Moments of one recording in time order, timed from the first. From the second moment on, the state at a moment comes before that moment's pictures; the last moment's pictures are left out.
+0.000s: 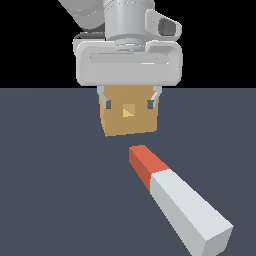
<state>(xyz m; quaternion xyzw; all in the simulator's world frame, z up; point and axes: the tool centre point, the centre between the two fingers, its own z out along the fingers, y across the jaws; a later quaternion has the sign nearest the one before) 0.003 -0.024 0.161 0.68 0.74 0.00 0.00</state>
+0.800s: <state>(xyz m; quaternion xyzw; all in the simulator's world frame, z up) 0.050 -0.107 0.100 0.61 0.79 0.00 0.00</state>
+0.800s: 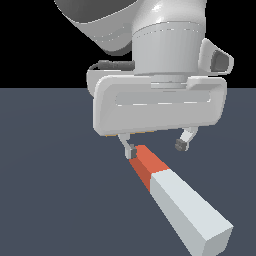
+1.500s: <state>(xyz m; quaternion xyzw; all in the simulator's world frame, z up) 0.078 -0.140 0.072 0.57 0.82 0.00 0.00</state>
